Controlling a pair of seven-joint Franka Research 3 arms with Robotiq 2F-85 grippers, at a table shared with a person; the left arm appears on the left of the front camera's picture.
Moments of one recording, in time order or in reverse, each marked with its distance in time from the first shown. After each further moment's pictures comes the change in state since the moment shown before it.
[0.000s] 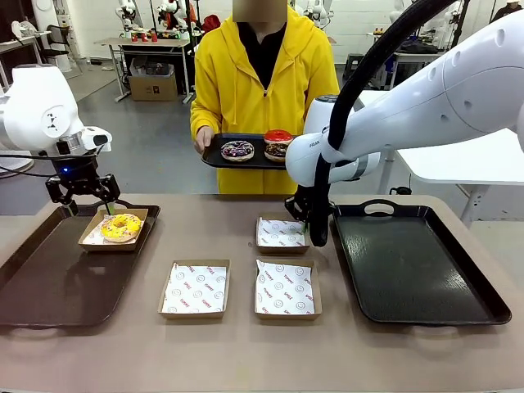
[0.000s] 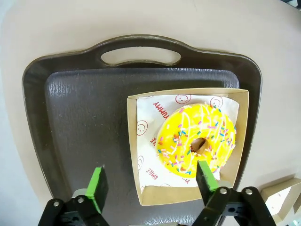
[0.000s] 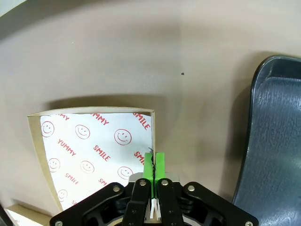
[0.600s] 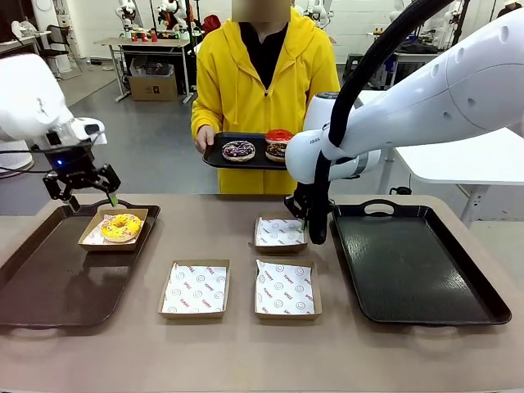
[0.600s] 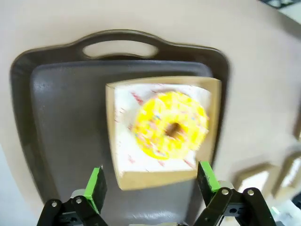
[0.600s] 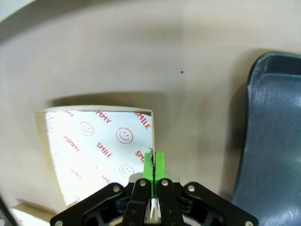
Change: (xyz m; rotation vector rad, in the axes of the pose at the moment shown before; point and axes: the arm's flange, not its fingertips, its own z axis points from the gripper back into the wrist) left arm -0.009 0.006 0.030 -0.163 0.009 0.021; right arm -0.002 0.003 0.013 0.003 -0.006 -0.019
